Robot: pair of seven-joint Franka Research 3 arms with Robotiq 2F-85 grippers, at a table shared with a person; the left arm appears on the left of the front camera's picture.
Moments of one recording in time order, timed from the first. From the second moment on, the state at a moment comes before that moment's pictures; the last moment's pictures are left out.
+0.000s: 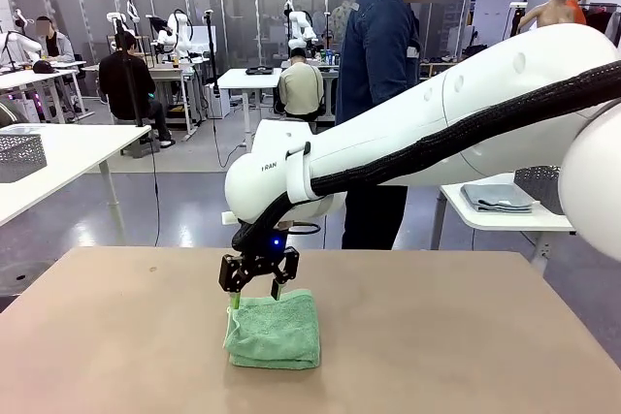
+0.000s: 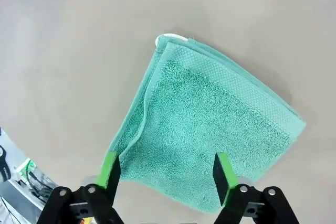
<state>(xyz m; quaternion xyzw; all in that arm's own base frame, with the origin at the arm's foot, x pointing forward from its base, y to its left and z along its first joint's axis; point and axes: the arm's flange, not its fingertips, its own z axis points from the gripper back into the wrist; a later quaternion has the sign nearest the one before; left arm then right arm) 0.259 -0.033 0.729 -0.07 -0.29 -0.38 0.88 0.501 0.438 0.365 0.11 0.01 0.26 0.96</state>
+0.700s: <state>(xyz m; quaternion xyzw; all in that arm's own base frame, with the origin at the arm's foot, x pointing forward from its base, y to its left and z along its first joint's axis) 0.259 -0.033 0.729 -0.07 -0.29 -0.38 0.88 0.501 0.438 0.365 0.11 0.01 0.26 0.96</state>
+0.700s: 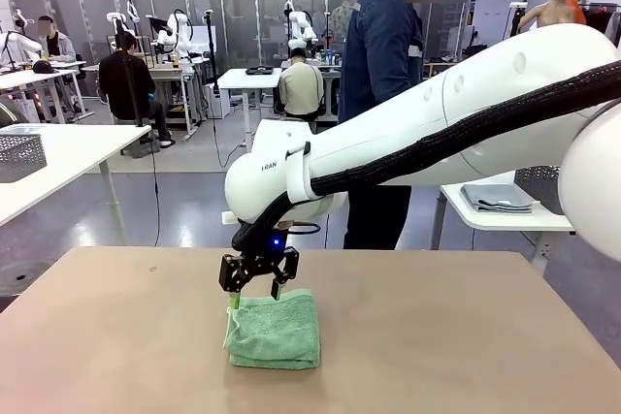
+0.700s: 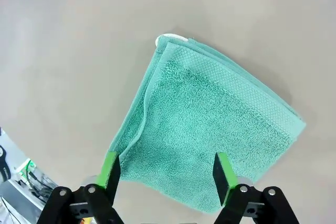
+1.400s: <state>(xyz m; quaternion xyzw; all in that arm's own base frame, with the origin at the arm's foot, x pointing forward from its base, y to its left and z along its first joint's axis) 0.259 -0.033 0.729 -0.07 -0.29 -0.38 0.88 0.456 0.276 0.388 0.23 -0.07 0.17 0.96</state>
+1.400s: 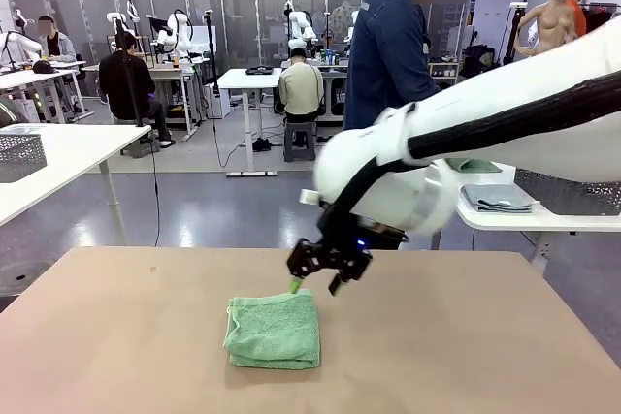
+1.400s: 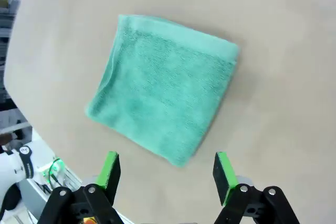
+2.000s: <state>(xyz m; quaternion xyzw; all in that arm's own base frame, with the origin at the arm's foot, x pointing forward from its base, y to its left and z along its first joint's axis) 0.259 -0.033 0.729 -0.07 -0.29 -0.38 0.88 0.440 0.204 0.322 0.40 -0.08 0.05 0.91</state>
